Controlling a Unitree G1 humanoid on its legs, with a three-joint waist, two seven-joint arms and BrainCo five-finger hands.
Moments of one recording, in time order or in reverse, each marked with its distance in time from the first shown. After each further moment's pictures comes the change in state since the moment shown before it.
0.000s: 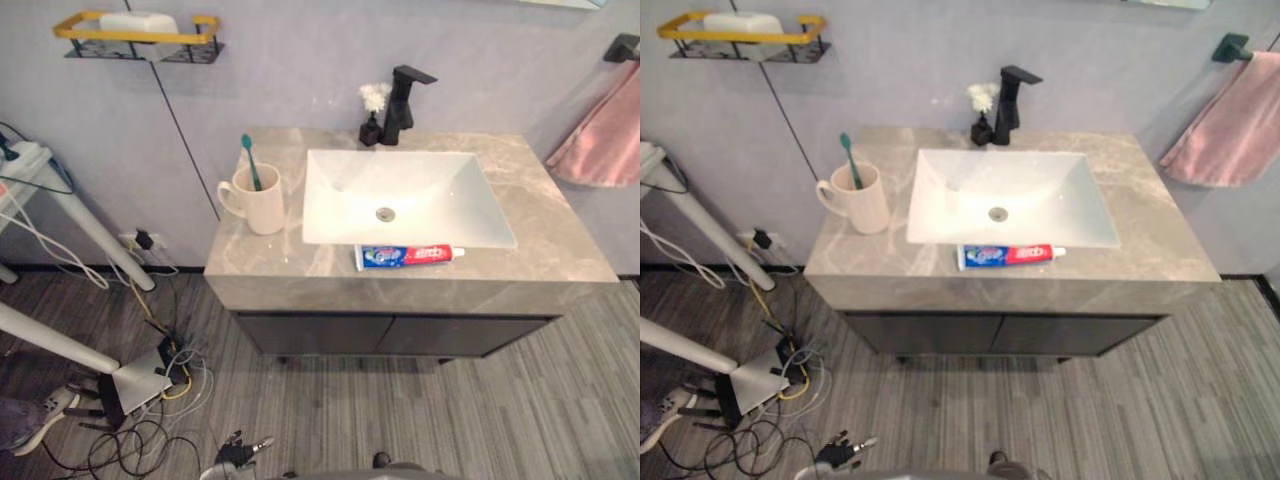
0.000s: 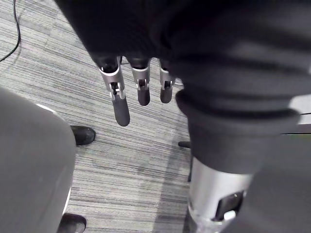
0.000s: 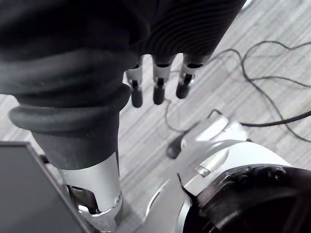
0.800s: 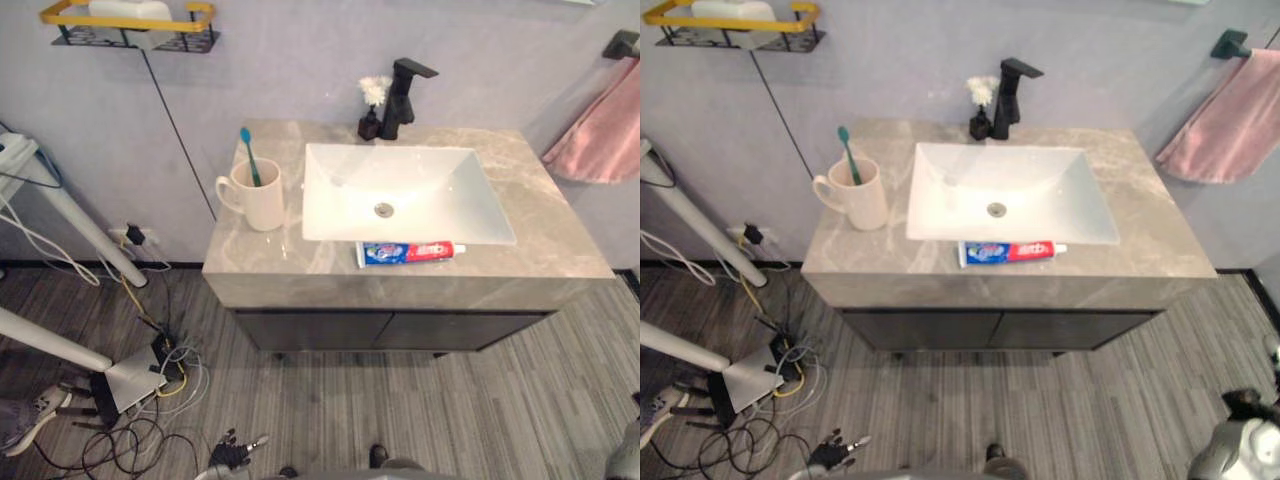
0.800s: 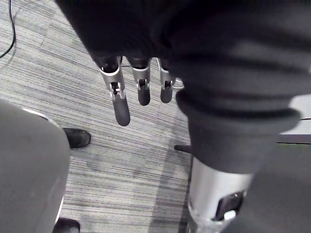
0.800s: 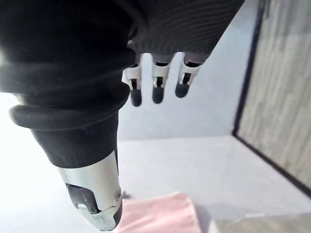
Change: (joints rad) left arm 0.052 0.000 0.025 -0.080 0.014 -0.012 -0.002; right arm -0.192 -0.351 -0.417 -0.838 0.089 -0.122 -0.205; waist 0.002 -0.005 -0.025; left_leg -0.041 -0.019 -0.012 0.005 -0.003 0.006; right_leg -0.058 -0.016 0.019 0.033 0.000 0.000
